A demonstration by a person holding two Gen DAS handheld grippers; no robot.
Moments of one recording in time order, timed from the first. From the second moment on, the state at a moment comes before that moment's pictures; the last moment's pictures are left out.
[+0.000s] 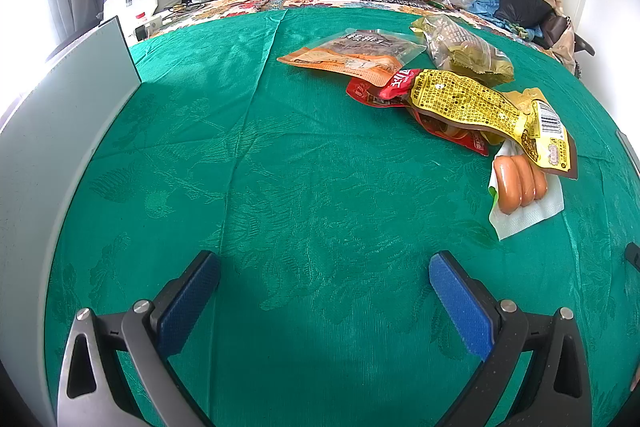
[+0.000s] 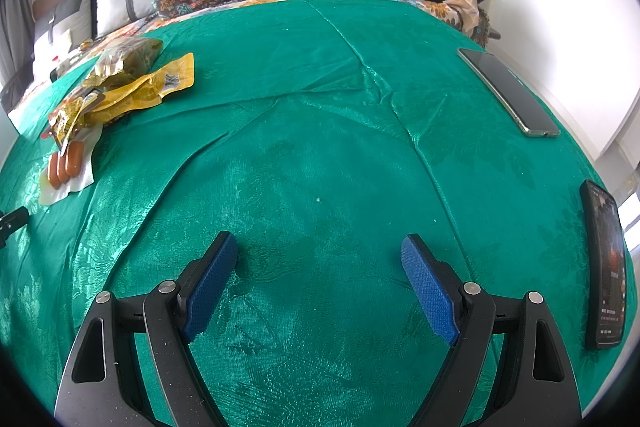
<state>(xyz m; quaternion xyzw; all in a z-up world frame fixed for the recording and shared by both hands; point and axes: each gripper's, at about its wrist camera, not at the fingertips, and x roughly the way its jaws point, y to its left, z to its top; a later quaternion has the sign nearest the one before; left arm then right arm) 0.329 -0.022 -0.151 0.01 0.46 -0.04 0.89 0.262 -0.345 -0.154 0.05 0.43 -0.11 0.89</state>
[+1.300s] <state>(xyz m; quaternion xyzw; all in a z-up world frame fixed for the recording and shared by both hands) 0.333 -0.022 -0.148 0.03 0.50 -0.04 0.87 0.260 -0.346 -0.153 0.05 0.43 -0.11 0.89</state>
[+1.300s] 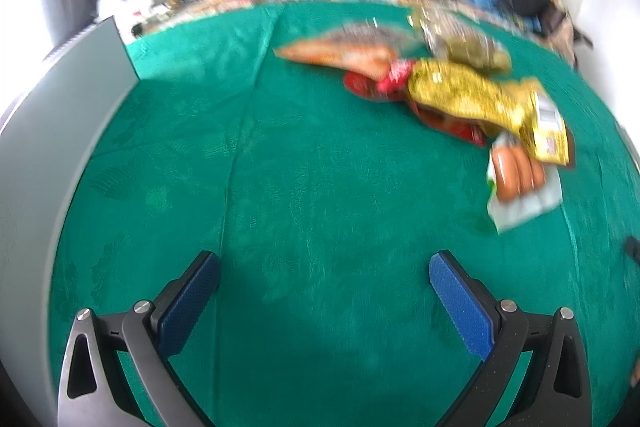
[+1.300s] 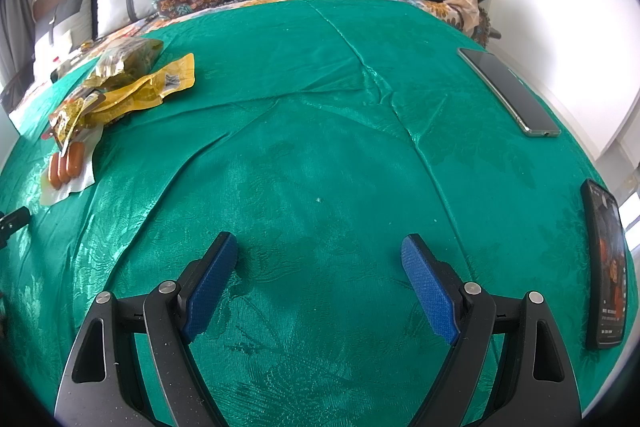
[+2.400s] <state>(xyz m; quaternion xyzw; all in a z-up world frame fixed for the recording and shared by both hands) 0.492 -0.036 -0.123 0.13 0.53 -0.10 0.83 0.259 -0.346 -0.153 0.05 0.43 -0.11 0.90</state>
